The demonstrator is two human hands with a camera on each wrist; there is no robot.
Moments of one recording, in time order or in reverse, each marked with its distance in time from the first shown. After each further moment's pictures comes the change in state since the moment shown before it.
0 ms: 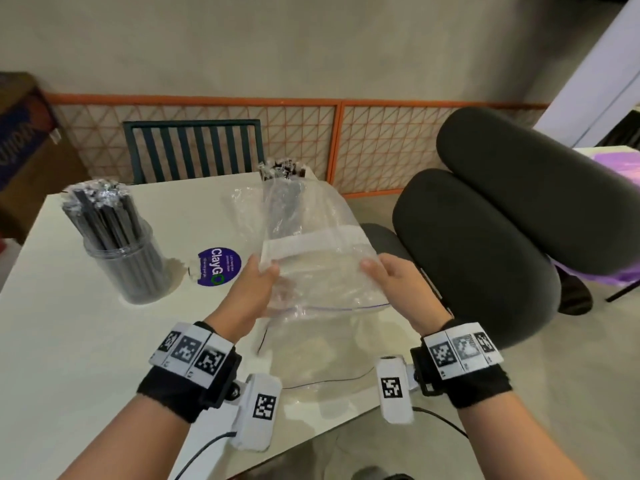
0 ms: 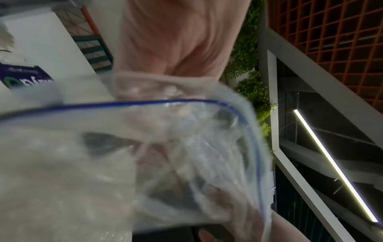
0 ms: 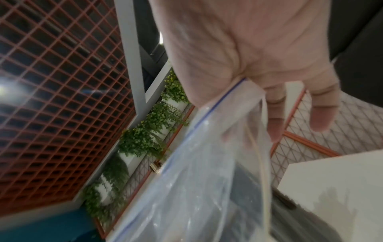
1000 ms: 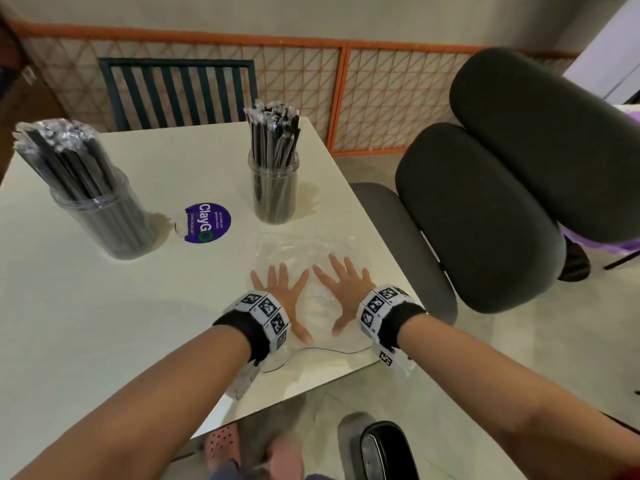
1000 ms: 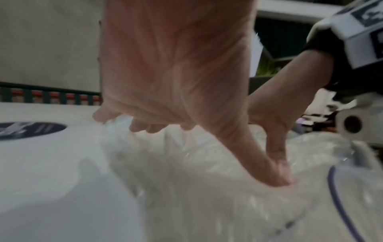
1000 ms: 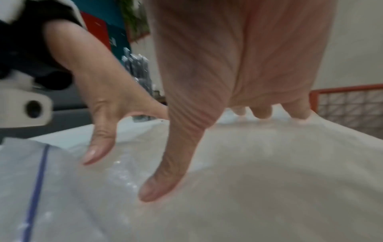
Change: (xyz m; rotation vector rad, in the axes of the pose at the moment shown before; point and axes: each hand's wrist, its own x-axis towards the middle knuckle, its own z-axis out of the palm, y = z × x) left_hand 0.052 -0.114 0.045 1.593 -0.451 -0.124; right_hand 0.033 0.113 0.069 -1.134 -0.774 0.070
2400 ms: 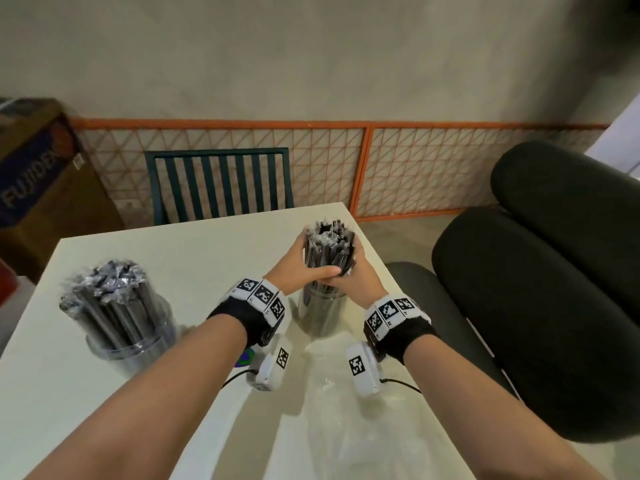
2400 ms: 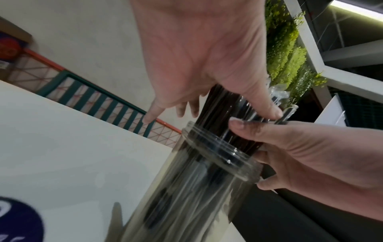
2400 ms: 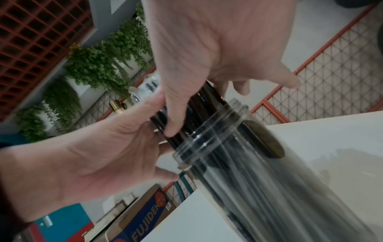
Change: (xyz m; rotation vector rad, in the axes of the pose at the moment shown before) left_hand 0.075 -0.128 -0.211 -1.083 0.550 0.344; right_hand 0.142 -0.028 -0.194 1.052 0.685 0.018
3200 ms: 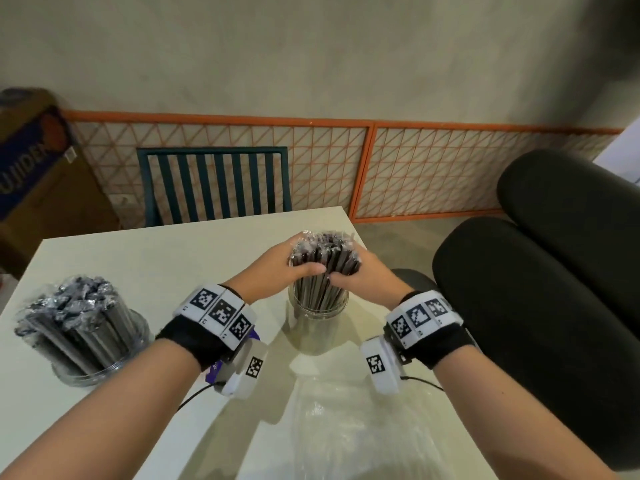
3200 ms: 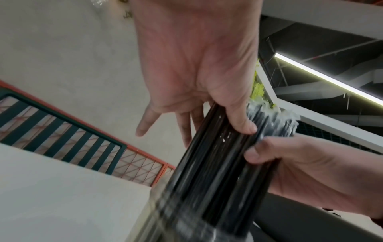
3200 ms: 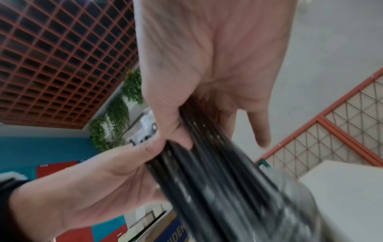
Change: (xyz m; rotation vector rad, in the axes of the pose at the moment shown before) left_hand 0.011 0.021 -0.026 0.064 -0.085 0.138; right_hand 0.005 -0.043 -0.054 -0.035 -0.248 -0.201
